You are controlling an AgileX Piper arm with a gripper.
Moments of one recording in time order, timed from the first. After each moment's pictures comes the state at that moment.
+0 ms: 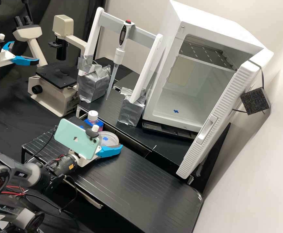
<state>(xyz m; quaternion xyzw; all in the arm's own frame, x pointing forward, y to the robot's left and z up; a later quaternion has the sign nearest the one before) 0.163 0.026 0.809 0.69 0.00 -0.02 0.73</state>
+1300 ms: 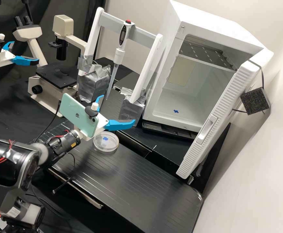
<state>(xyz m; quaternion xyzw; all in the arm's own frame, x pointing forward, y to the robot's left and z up) 0.207 0.093 0.825 0.71 -0.06 0.13 0.69</state>
